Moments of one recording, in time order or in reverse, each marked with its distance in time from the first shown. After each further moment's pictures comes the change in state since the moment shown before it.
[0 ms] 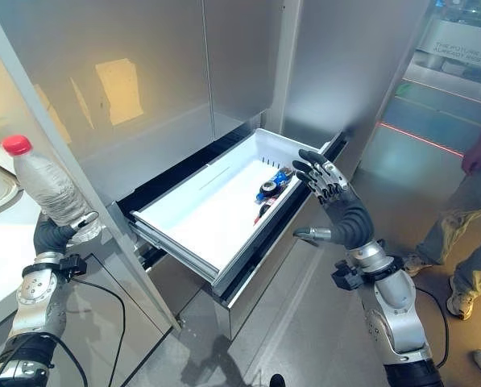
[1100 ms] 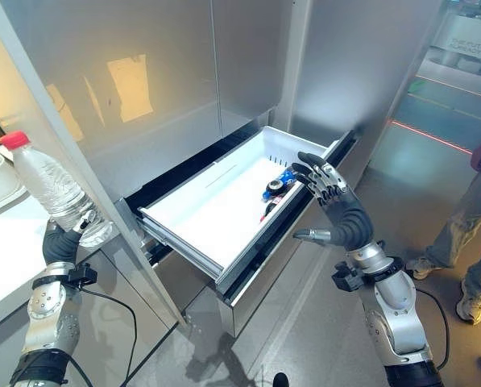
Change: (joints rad) left arm 0.172 -0.151 0.045 -0.284 -0.091 -0.035 -0.052; right arm 0.007 0.013 -0.003 0.023 -0.013 0.000 -0.006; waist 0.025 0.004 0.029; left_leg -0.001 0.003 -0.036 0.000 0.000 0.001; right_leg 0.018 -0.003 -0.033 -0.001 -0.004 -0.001
